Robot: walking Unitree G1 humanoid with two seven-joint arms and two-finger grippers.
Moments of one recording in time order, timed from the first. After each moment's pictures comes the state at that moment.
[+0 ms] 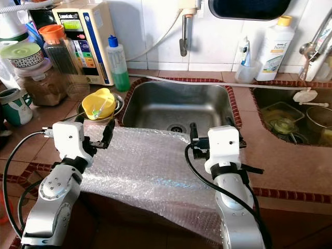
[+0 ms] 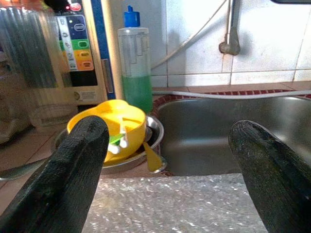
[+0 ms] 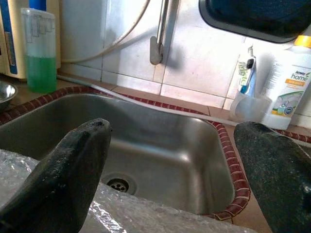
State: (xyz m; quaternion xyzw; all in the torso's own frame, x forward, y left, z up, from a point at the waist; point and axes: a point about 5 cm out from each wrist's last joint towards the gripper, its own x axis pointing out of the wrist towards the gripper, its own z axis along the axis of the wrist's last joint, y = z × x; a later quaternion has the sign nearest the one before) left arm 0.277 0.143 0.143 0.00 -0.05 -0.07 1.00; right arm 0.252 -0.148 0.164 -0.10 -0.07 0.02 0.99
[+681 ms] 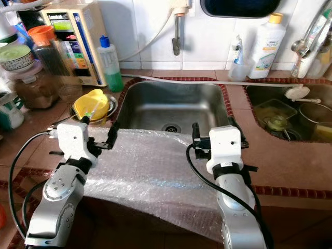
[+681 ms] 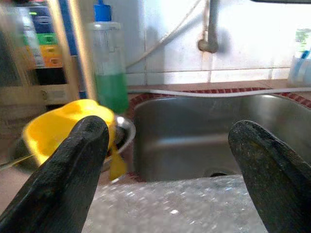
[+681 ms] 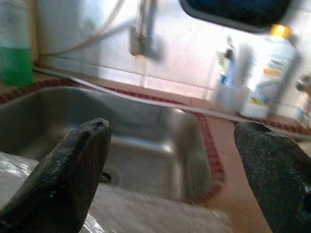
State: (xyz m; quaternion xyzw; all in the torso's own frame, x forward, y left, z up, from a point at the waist) left arm 0.276 0.136 0.141 -0.01 -0.05 -0.09 1.00; right arm 0.251 -0.150 0.164 -0.10 -0.06 0.01 0.99
